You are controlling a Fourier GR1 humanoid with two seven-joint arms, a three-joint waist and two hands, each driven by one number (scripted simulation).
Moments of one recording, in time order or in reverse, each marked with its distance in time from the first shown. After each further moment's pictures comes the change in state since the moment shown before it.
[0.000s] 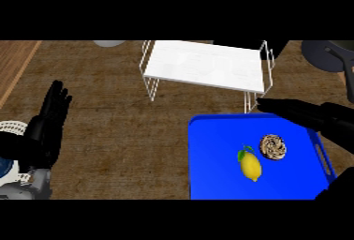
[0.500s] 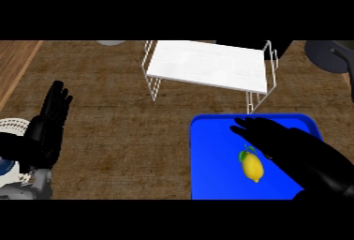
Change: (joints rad) left arm 0.004 -0.023 0.019 -0.002 -0.024 -0.023 0.002; right arm 0.039 0.112 0.242 -0.120 0.375 -0.057 0.250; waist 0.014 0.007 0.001
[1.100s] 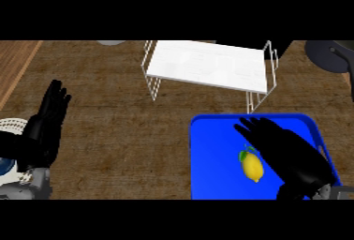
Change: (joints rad) left arm 0.001 -0.032 0.049 0.005 -0.031 -0.051 0.011; right arm 0.046 0.061 0.079 0.116 0.334 -0.008 -0.003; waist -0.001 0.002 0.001
